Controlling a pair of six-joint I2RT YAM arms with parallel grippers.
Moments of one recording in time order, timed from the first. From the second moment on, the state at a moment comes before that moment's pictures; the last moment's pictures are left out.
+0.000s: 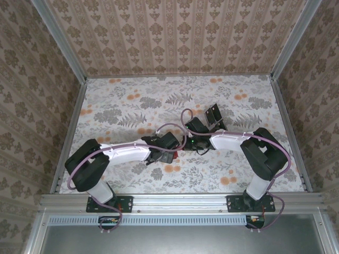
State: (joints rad) left arm -1.00 1.61 0.88 -0.58 -0.36 -0.63; right arm 0.65 1.72 0.89 -0.20 -0.15 0.64
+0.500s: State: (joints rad) left arm -0.85 1.44 0.84 -0.52 -0.27 -0.62; right arm 0.65 1.72 0.89 -0.20 -0.15 0.64
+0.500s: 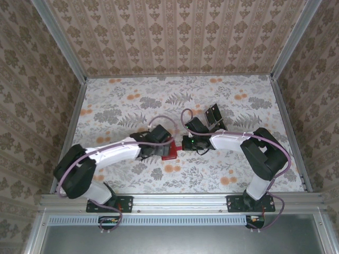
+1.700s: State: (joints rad) left arm -0.64 1.63 0.89 -0.40 -0.02 -0.40; right arm 0.65 1.72 0.89 -0.20 -0.15 0.64
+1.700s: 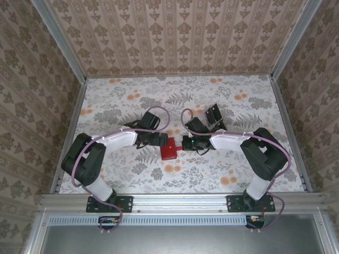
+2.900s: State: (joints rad) left arm -0.65 1.66 0.90 -0.39 -0.05 -0.40; right arm 0.65 1.68 0.99 -0.36 -0.16 0.60
